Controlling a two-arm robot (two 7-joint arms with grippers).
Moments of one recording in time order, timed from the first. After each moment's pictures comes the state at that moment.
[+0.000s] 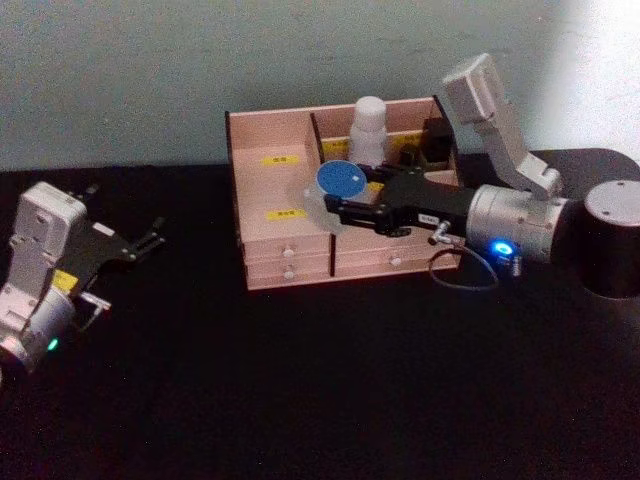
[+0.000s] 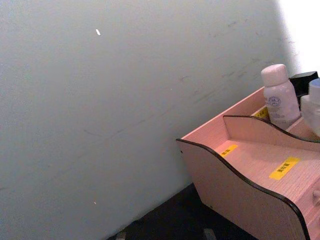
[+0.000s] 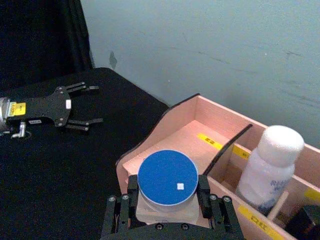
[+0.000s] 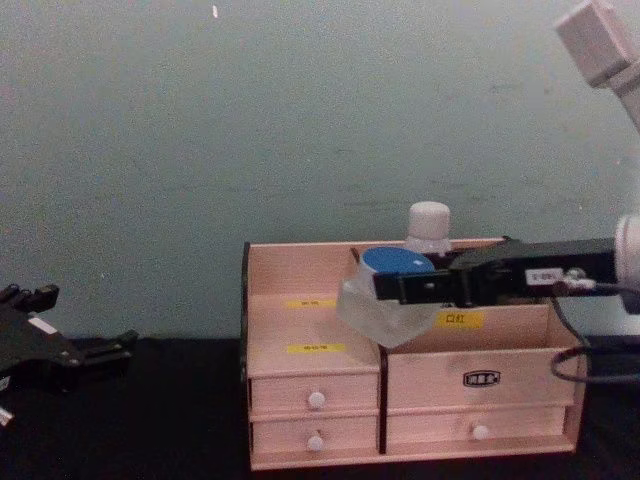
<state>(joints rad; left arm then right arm) -0.20 0.60 0.45 -1.41 -0.25 -0.12 0.03 0.53 0.47 -0.57 -1.38 0.50 0.28 0.55</state>
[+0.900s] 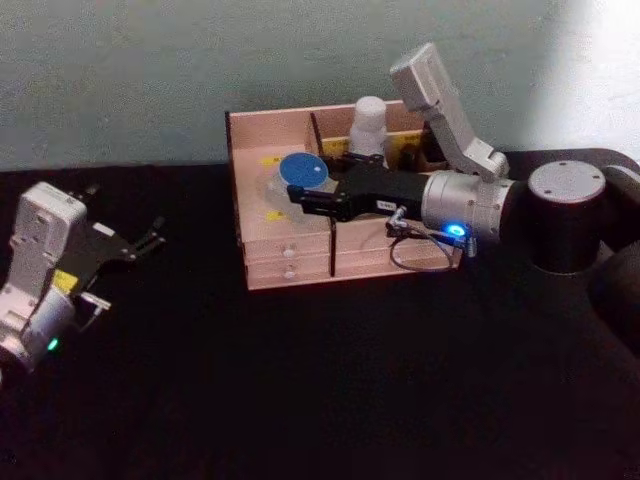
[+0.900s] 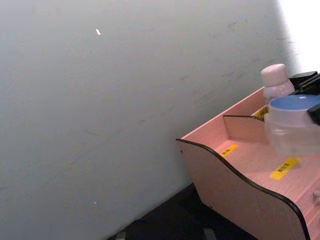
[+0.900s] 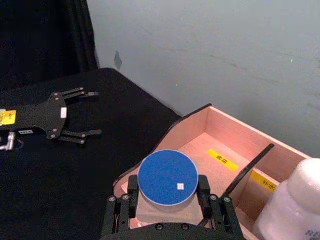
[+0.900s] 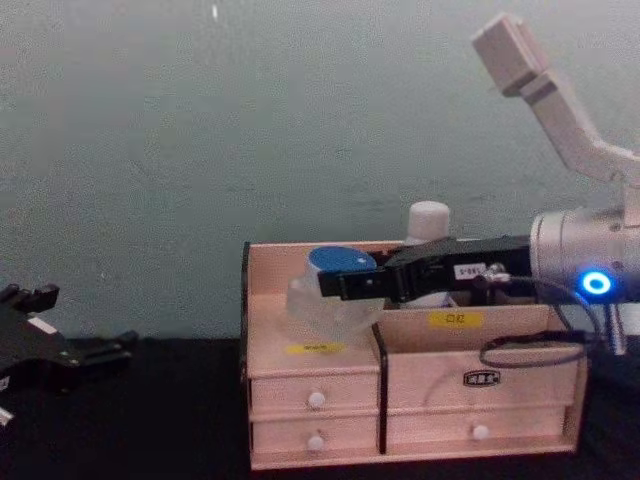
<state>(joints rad) -0.20 0.60 0.45 -1.41 -0.25 -0.12 0.03 0.65 0.35 -0.62 -1.19 0.45 0.24 0.58</state>
